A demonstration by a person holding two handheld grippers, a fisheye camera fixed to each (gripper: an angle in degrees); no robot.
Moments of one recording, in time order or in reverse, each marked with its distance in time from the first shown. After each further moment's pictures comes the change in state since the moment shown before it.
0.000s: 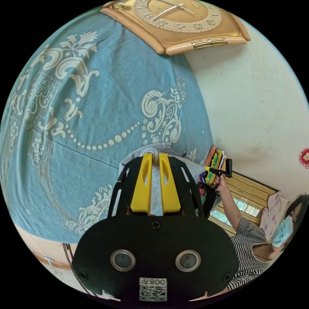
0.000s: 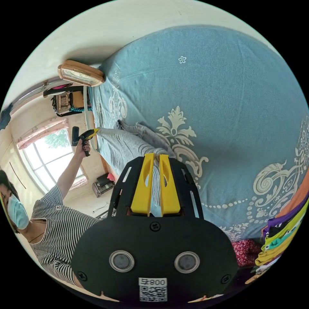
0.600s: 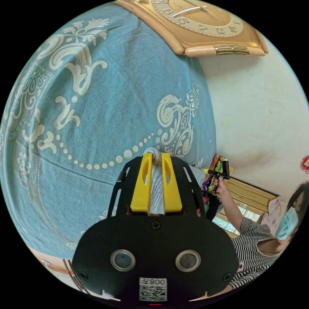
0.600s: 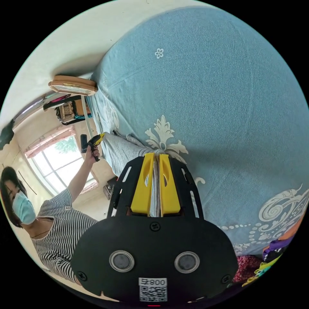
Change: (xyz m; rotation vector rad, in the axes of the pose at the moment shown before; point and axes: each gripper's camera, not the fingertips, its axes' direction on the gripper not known) left arm 0.057 -0.051 0.008 0.079 0.023 0.001; right arm 0.027 -0.084 0.034 0.006 -0.128 0.037
